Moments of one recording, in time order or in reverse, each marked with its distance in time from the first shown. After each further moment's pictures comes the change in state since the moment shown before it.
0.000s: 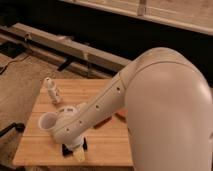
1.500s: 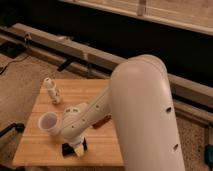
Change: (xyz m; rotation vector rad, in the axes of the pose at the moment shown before) arm 0.004 -0.036 0.058 0.006 -0.066 -0.049
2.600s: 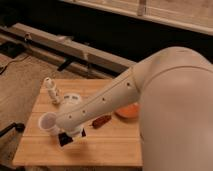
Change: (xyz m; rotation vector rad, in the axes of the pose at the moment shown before) arm 0.012 -0.036 -0.110 0.124 0.024 -0.039
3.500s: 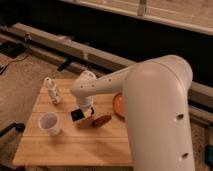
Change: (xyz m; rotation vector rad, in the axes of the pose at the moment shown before) arm 0.099 -0.097 0.052 -0.034 -0.001 0.012
